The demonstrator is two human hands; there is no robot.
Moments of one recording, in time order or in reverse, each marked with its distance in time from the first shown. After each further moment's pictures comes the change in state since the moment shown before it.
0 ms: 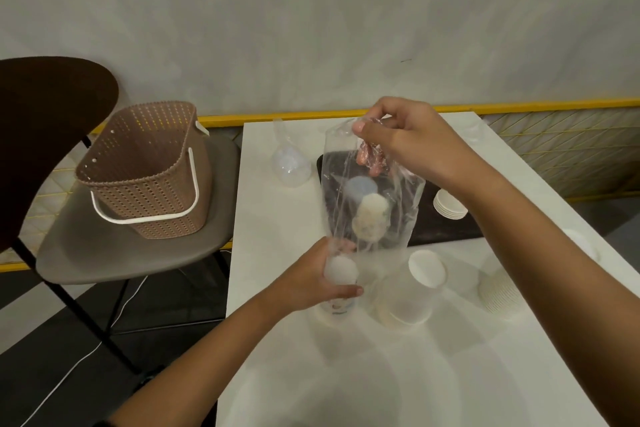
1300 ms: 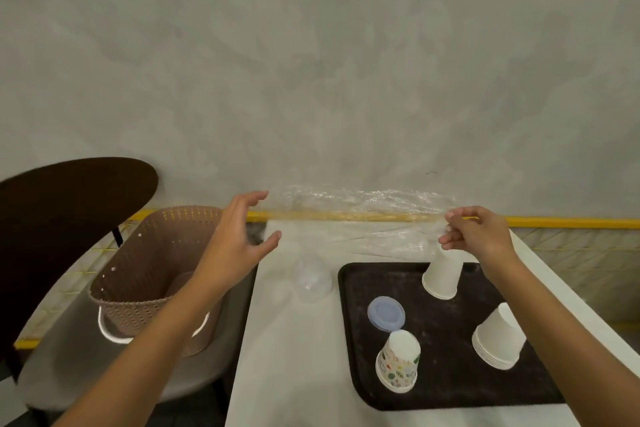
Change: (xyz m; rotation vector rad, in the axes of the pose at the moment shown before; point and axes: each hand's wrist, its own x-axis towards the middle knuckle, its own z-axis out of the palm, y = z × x) left_hand 0.066 0.045 -0.206 0.385 0.805 0.310; right_hand 0.137 0.098 -0.055 0.271 0.412 0.320
